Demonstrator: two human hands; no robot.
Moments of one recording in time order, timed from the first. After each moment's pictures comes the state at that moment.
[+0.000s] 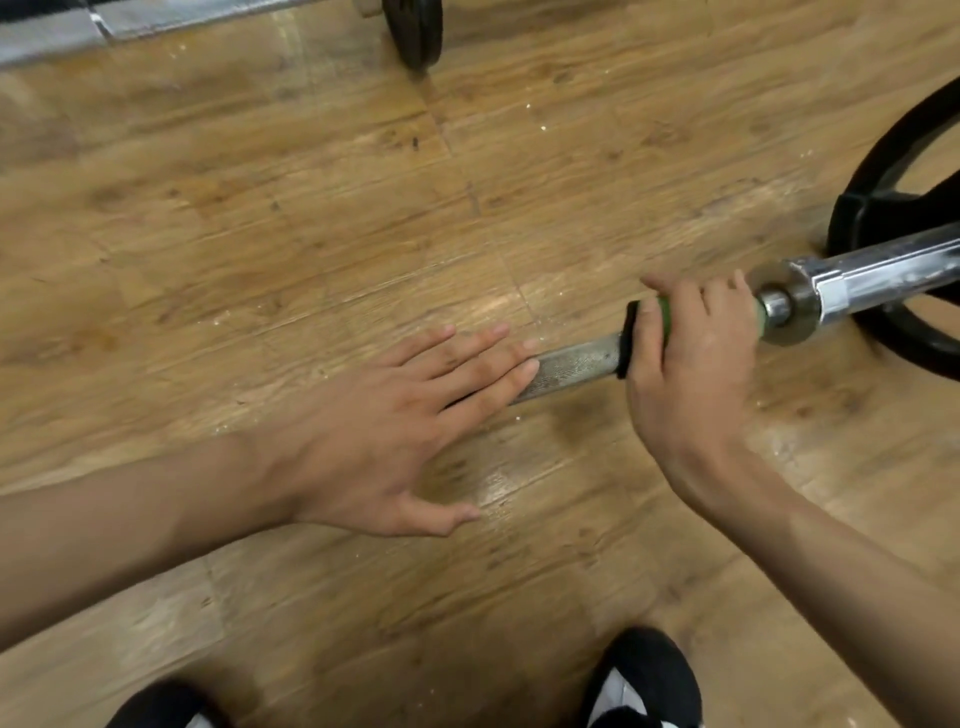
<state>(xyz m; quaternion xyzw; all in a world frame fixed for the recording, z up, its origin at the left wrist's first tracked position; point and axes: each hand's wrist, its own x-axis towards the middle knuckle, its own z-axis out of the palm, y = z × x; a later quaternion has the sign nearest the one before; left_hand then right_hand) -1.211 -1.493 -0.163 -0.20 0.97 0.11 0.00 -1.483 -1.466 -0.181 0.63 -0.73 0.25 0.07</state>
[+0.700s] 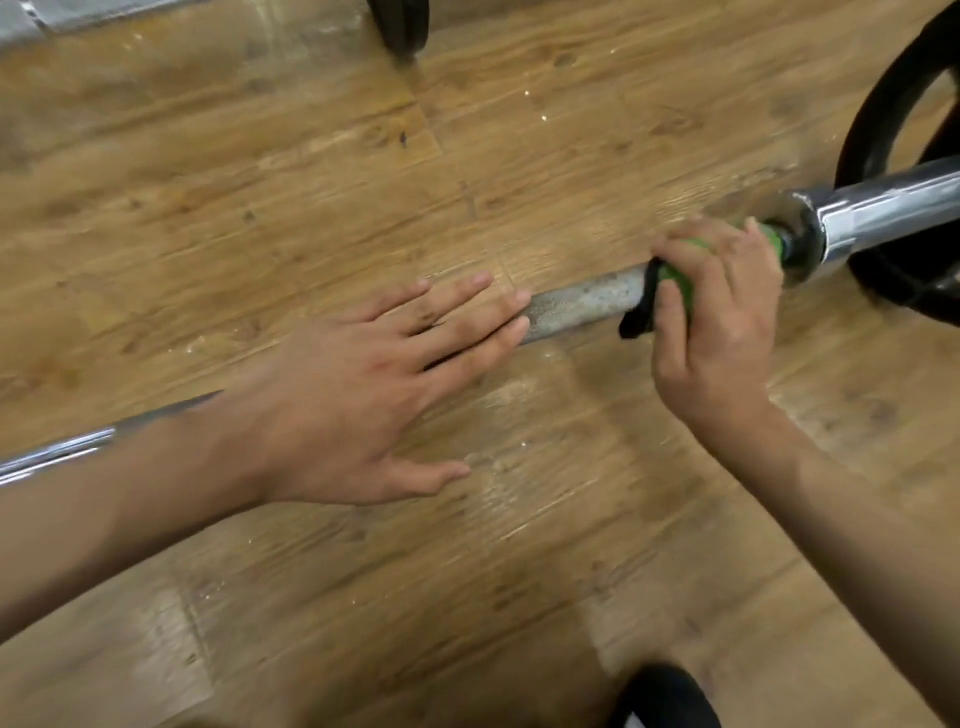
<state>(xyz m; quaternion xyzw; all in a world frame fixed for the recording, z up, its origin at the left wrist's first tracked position) -1.208 -1.551 -0.165 -0.21 0.98 0.06 -0.01 -1.523 -1.519 -0.208 0.73 -0.60 0.31 0.09</state>
